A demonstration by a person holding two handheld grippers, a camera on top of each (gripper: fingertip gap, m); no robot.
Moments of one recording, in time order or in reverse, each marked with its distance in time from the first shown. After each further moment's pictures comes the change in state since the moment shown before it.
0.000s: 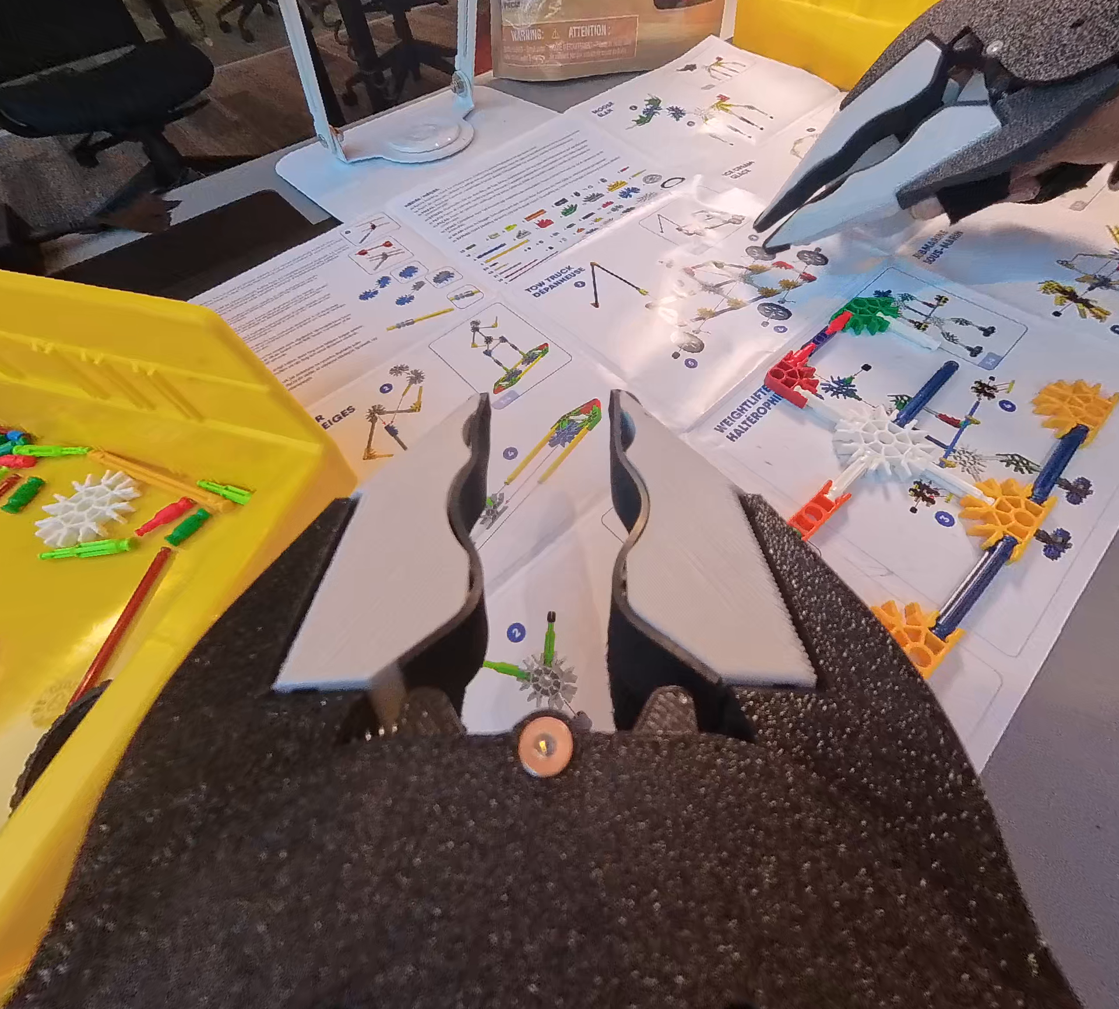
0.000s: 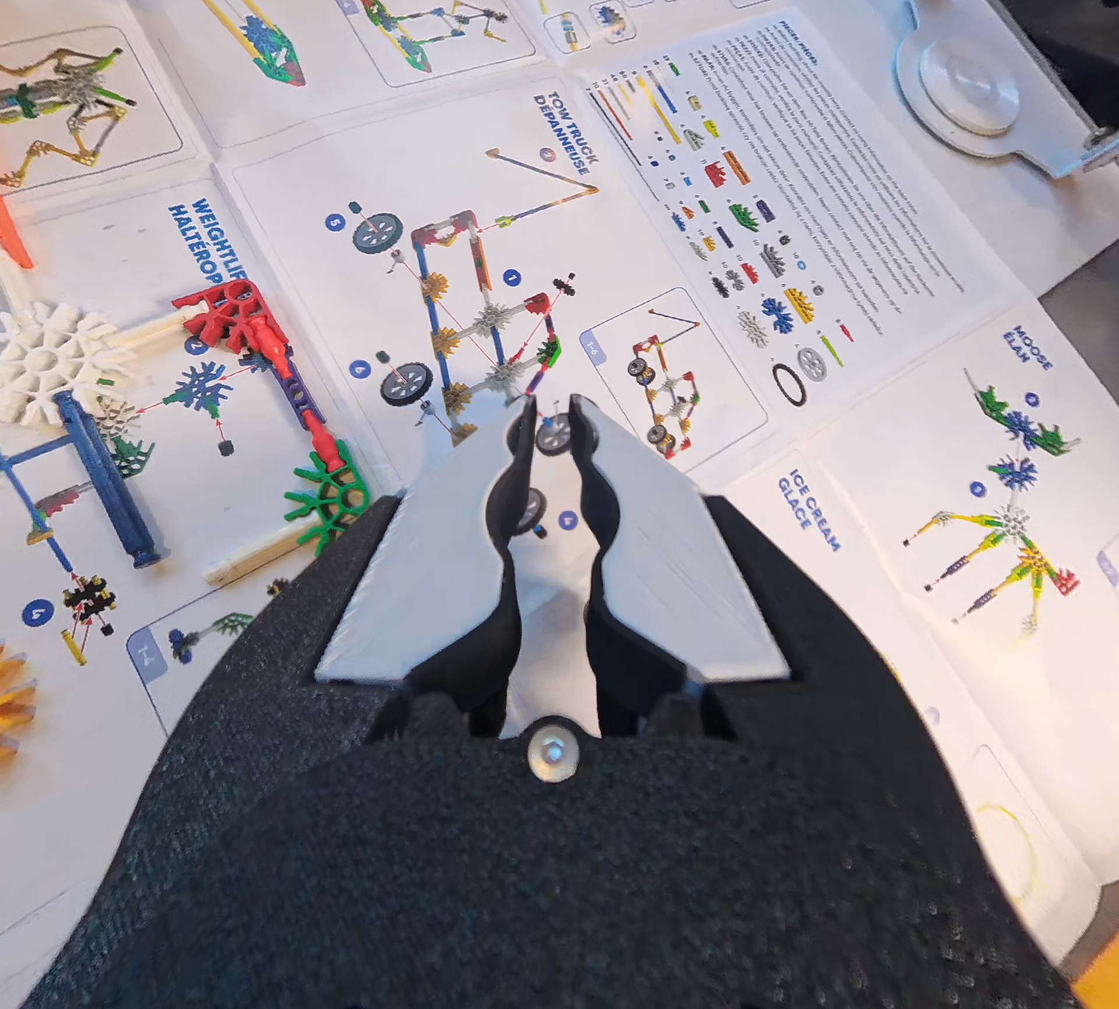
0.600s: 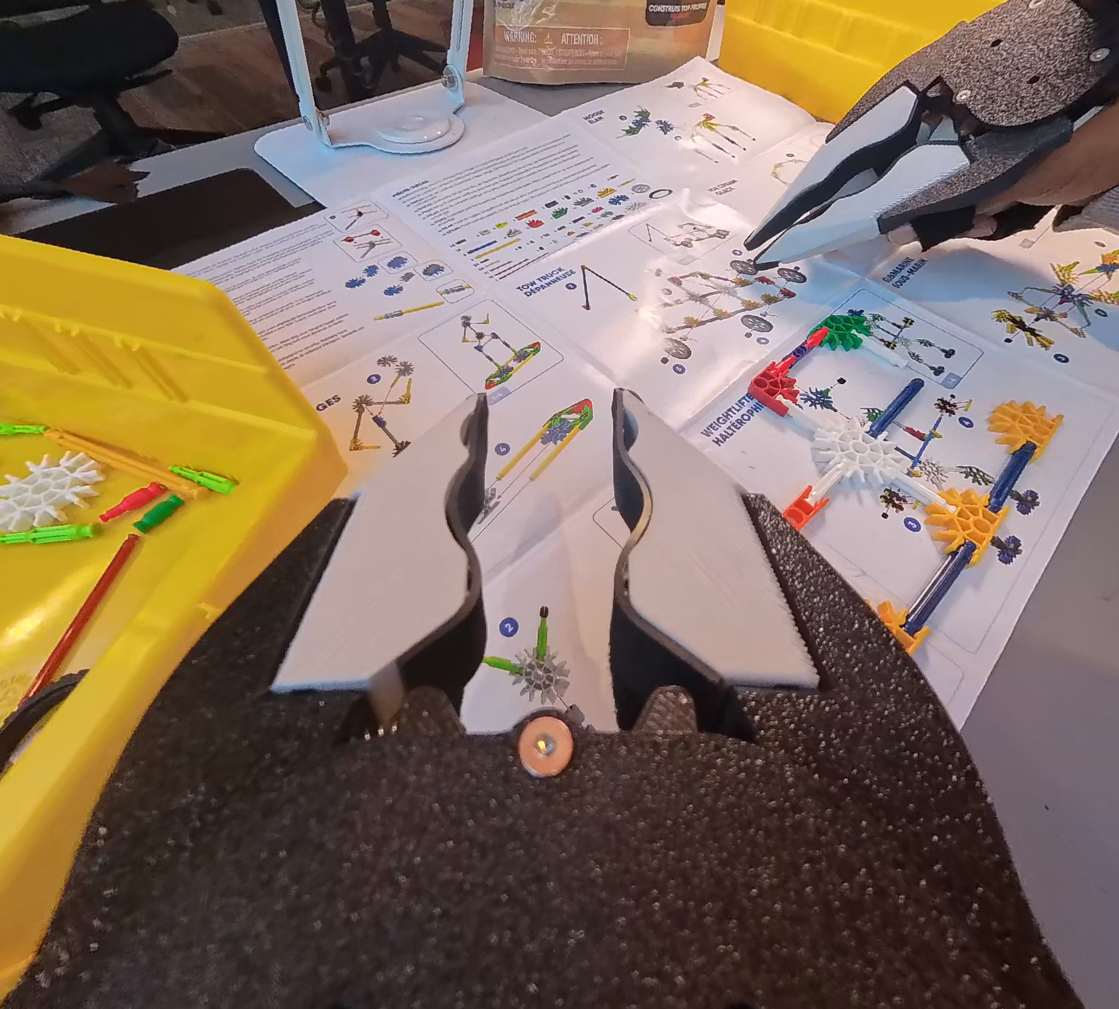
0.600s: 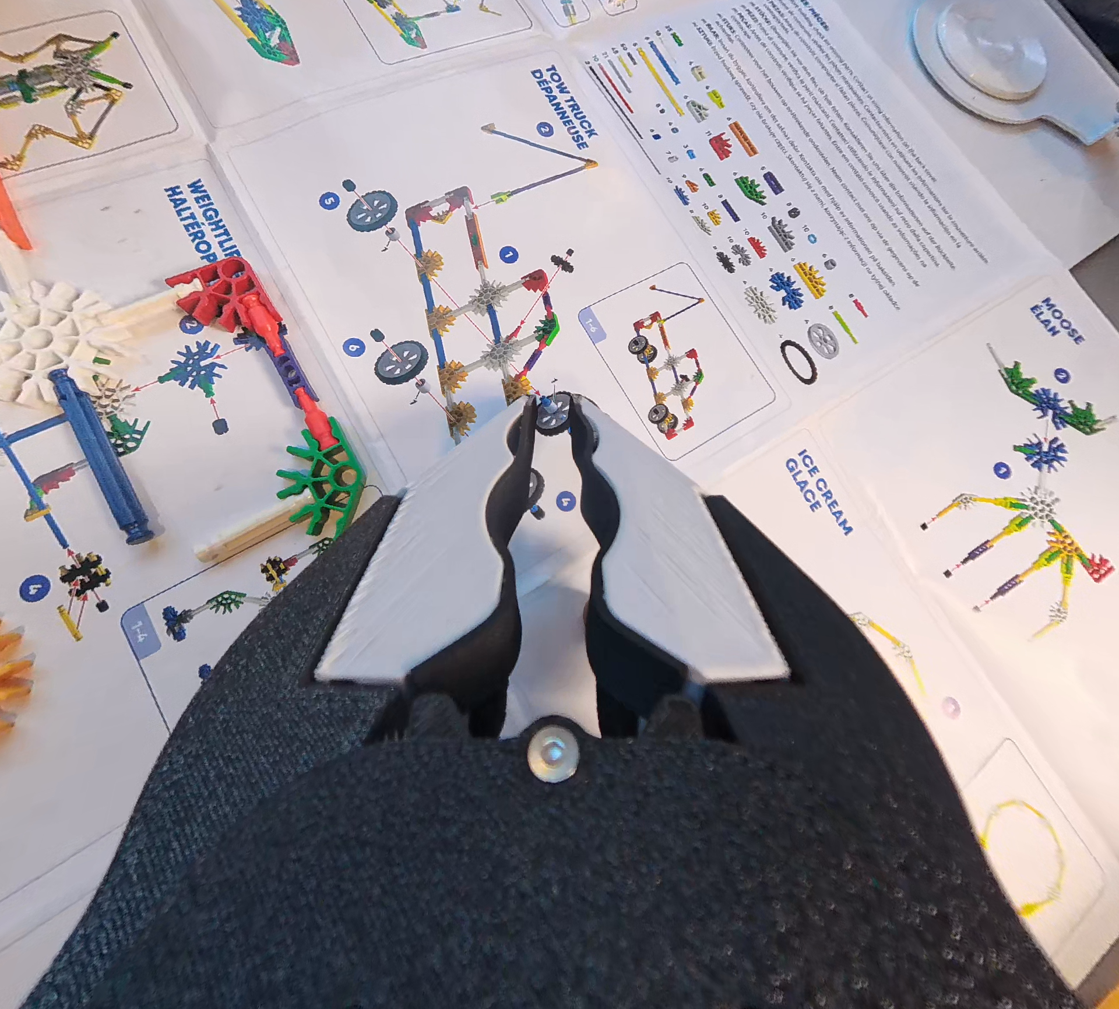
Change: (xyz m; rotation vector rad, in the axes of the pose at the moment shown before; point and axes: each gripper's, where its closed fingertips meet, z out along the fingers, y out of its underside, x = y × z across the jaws) left arm -0.001 0.000 -0.003 0.008 0.043 -0.073; right arm 0.001 0.009 0.000 -0.004 -0.026 0.024
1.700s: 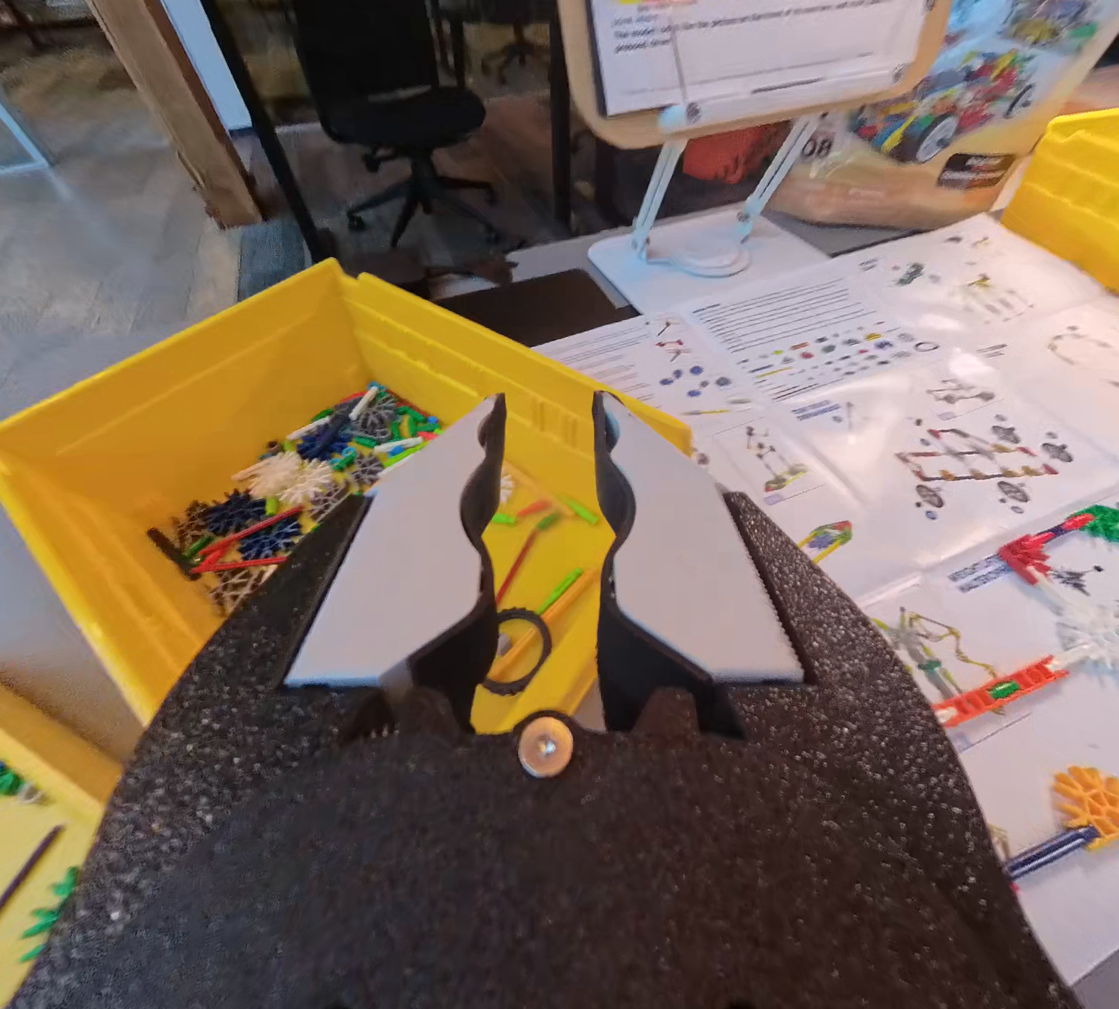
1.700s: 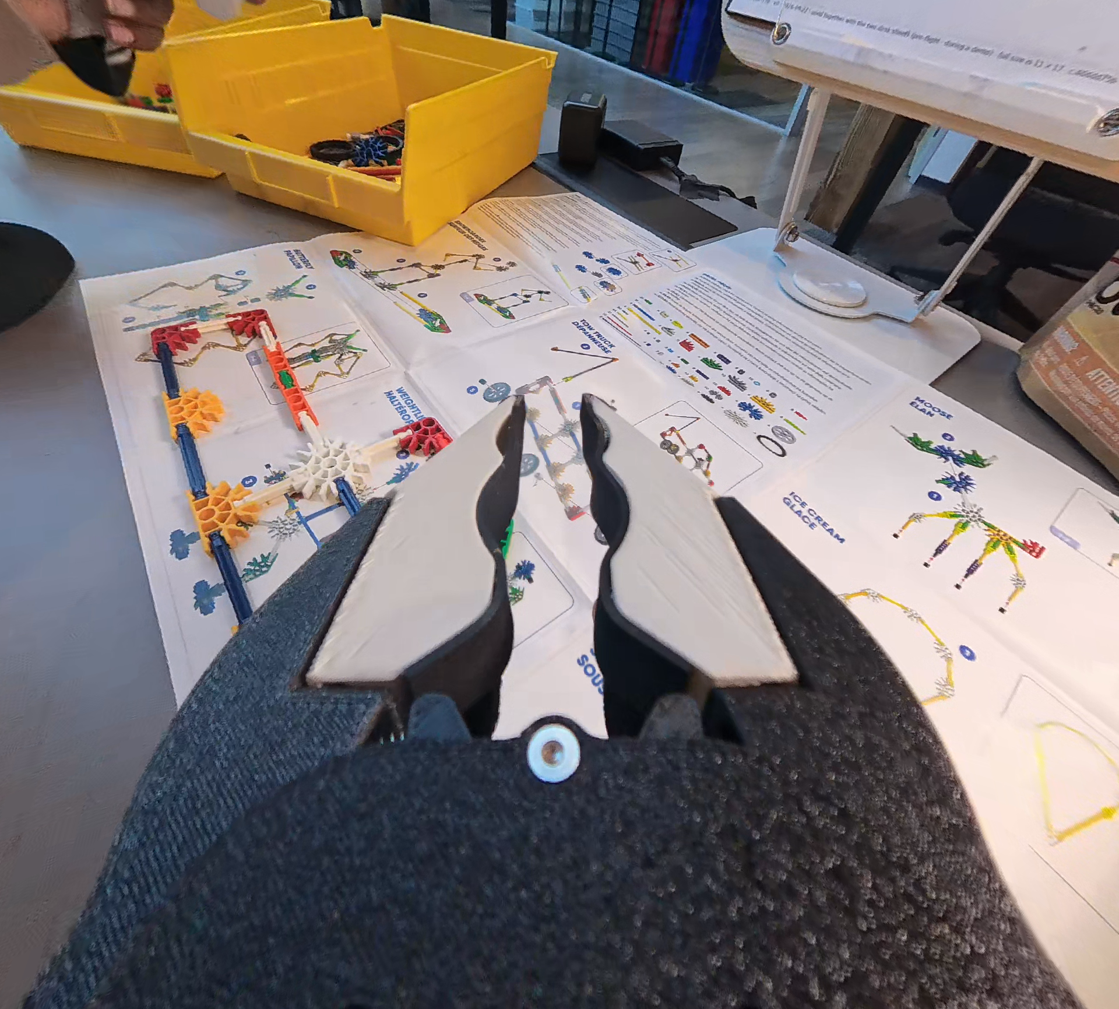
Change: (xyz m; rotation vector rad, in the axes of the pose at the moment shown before) left arm -0.137 -0.071 -0.082 0.048 -0.370 -0.074; right arm -0.032 -0.044 -0.088 0.469 0.055 0.111
